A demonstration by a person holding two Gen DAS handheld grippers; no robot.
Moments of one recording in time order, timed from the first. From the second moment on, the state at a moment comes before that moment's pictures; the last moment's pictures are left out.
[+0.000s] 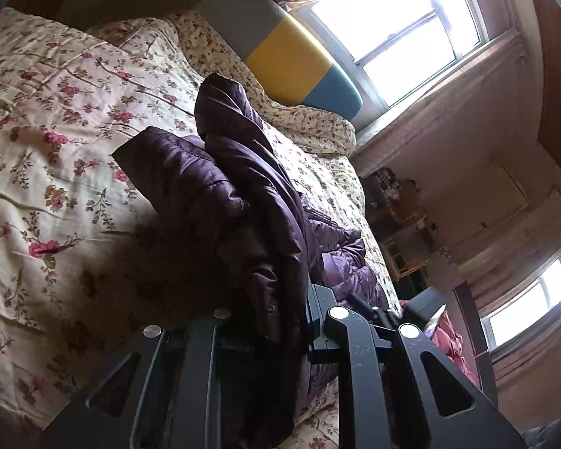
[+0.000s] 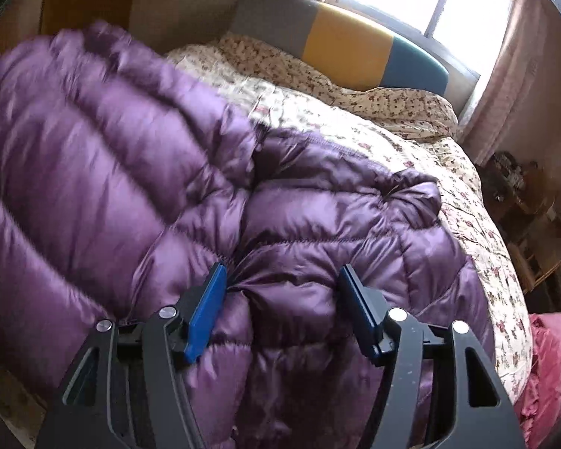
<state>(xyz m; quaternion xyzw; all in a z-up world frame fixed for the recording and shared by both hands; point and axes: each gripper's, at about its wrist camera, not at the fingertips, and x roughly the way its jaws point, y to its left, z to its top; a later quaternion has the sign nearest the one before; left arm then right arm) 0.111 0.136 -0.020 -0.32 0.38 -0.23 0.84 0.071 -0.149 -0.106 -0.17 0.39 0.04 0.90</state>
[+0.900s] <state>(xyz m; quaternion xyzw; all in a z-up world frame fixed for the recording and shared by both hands) 0.129 0.060 0.030 -0.26 0.37 -0.27 0.85 0.064 -0.192 -0.059 -0.13 0.40 0.00 0.91</state>
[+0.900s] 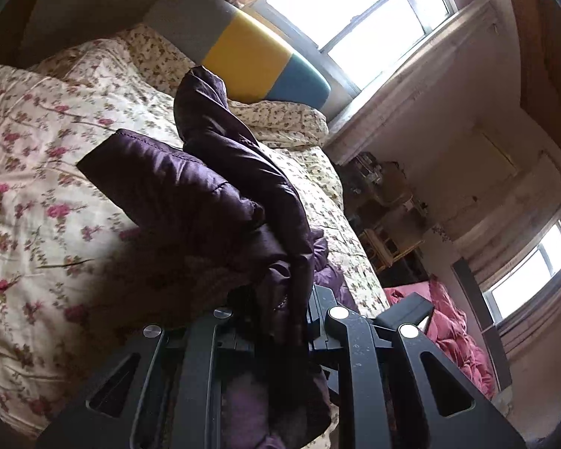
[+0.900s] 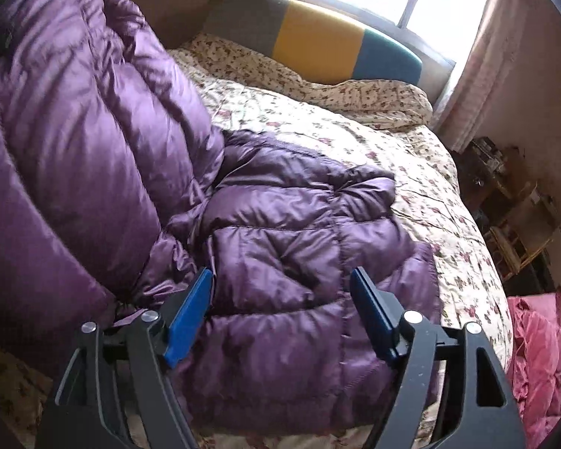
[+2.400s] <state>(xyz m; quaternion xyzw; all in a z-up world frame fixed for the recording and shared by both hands) 0.193 -0.186 -0.023 -0.13 0.47 -0.34 0.80 0.011 -0.367 -0.060 0.03 0.46 -0.22 0.86</state>
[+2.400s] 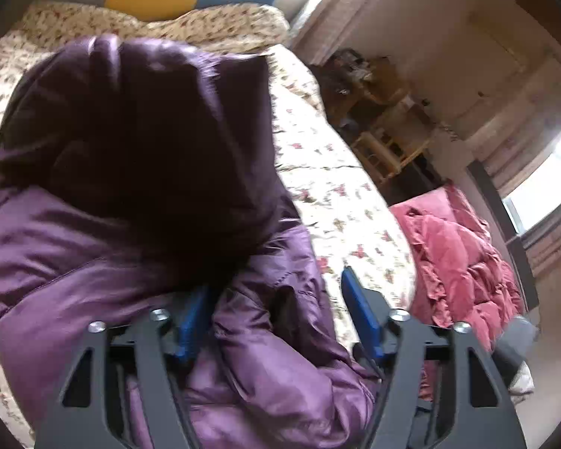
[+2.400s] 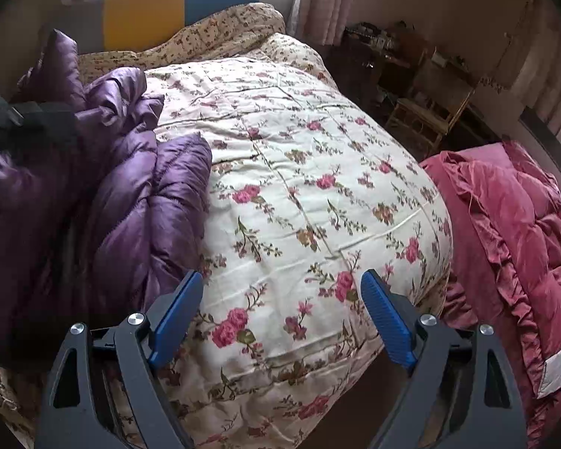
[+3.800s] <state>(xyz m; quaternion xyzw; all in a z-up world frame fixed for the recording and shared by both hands) 0.146 -0.014 -0.046 -0.14 0.44 -0.19 0.87 -0.010 -0.265 0.016 -0.01 0.39 -0.12 0.91</state>
